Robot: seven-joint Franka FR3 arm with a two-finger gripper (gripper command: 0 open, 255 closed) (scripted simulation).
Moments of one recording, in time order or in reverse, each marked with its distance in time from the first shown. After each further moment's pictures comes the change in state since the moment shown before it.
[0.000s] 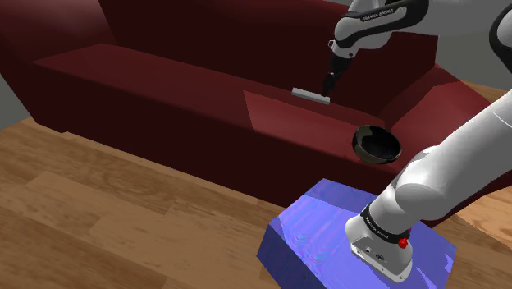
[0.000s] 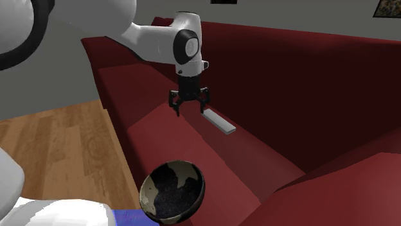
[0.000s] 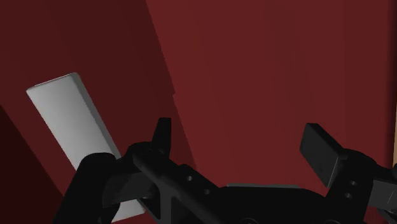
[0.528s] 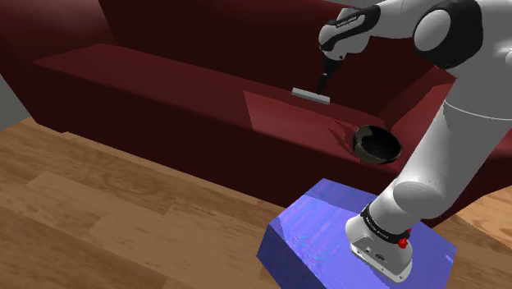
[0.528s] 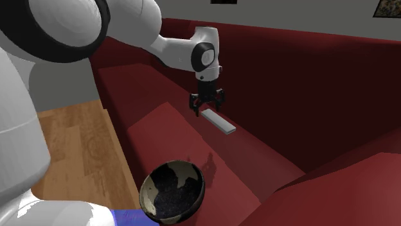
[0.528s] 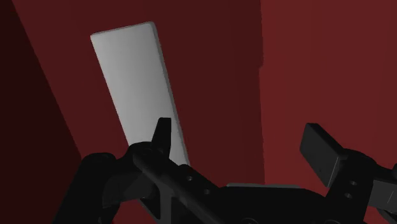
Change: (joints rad) arm -0.049 0.334 -0.043 0.249 0.167 0.074 -0.281
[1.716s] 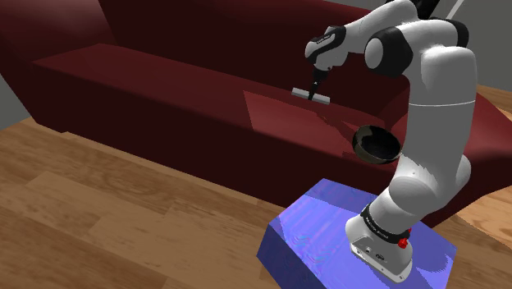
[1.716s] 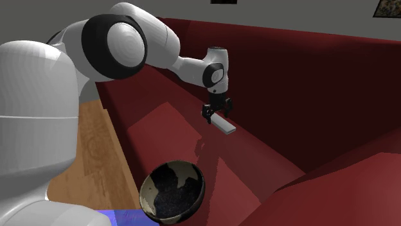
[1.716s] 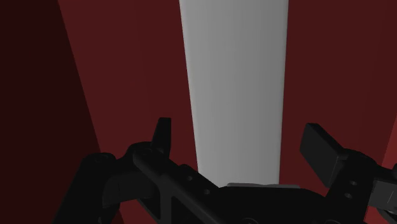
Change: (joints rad) arm -0.122 0.336 0.064 0.253 0.155 0.077 -0.198
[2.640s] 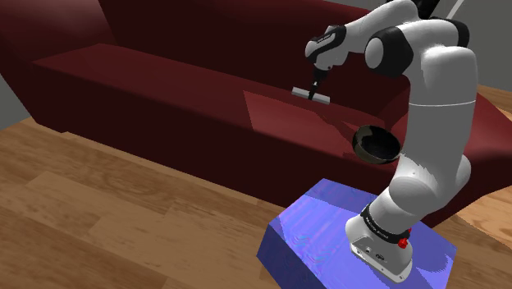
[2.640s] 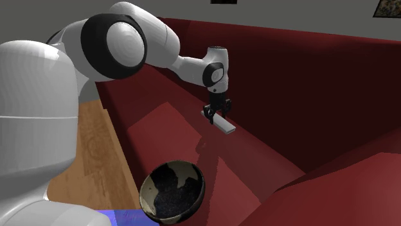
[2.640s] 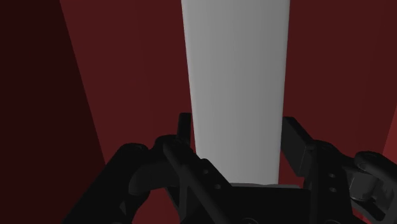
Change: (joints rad) arm 0.001 -0.003 -0.001 0.002 -0.002 -0.004 0.001
